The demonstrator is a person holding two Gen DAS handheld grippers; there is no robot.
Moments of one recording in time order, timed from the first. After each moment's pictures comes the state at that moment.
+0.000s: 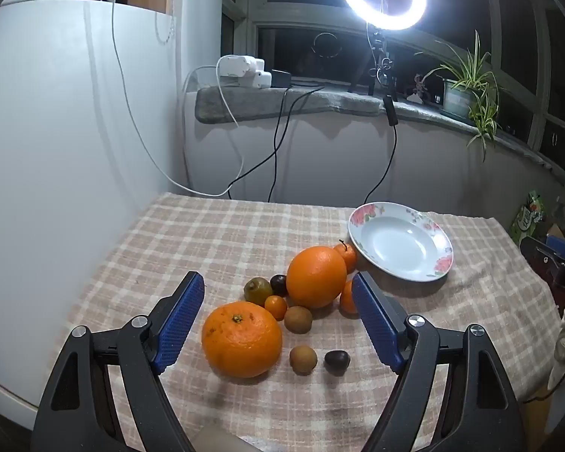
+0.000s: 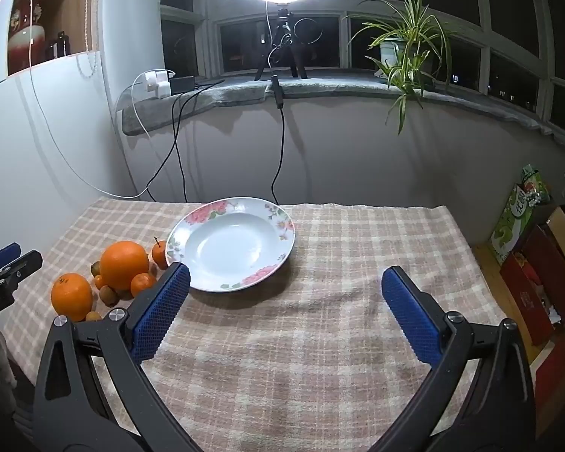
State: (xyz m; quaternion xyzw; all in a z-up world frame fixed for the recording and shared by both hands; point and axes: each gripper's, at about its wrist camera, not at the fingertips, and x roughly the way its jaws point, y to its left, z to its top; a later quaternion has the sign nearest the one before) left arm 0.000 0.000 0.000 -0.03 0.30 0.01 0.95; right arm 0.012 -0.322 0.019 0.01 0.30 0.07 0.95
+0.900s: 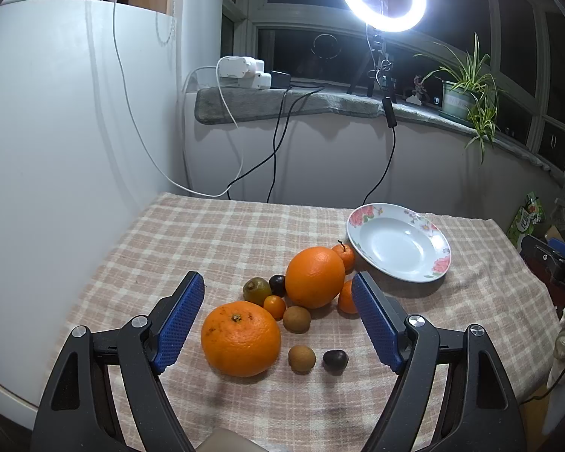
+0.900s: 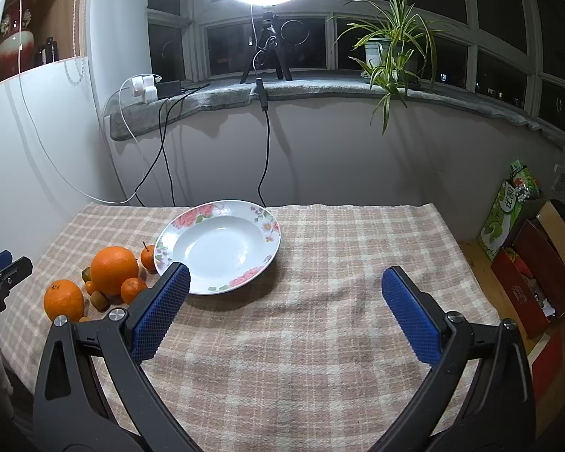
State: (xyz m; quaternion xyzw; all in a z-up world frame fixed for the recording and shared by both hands) left arm -0.003 0.001 0.002 -0.03 0.29 0.01 0.96; right arm 0.010 -0.329 0.020 0.01 0.30 0.04 0.95
